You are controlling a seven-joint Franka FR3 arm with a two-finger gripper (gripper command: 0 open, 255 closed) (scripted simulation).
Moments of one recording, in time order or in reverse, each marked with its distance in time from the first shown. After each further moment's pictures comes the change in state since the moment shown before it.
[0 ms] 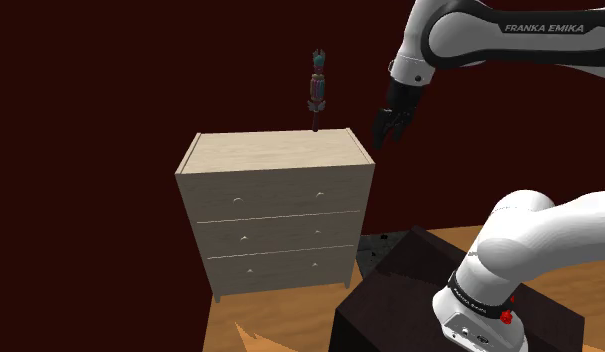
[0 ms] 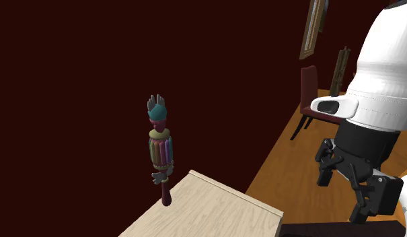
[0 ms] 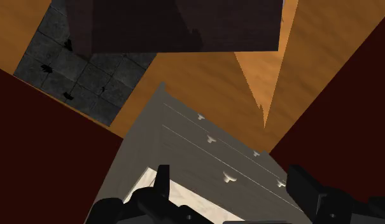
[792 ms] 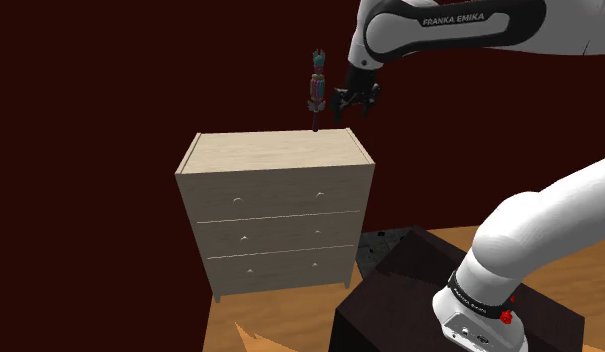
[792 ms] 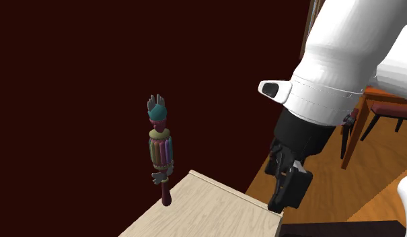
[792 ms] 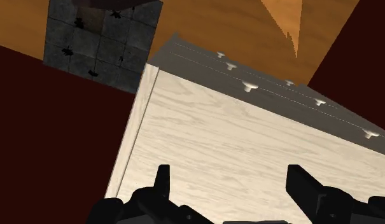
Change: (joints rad) arm -0.098 0.342 0.127 0.273 -0.081 0.167 0.276
